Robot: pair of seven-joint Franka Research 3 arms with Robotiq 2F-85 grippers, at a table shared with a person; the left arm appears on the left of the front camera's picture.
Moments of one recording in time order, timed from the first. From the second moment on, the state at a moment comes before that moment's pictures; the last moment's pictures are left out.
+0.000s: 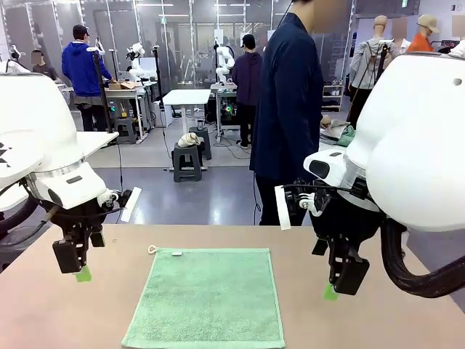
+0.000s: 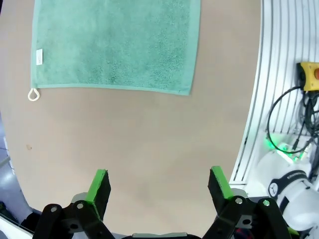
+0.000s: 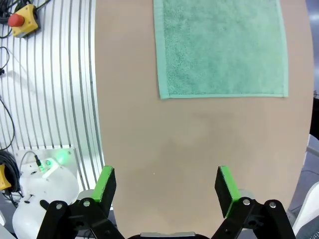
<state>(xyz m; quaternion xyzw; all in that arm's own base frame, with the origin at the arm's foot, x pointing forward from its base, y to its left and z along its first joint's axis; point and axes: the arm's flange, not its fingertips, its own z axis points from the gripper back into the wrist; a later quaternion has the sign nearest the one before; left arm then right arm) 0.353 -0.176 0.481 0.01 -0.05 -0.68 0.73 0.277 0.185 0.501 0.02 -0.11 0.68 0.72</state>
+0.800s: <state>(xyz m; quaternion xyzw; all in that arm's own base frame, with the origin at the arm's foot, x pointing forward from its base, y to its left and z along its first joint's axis) 0.354 -0.218 0.442 0.03 -0.05 -0.72 0.69 0.300 0.206 0.471 0.01 -0.11 0.68 0.72</state>
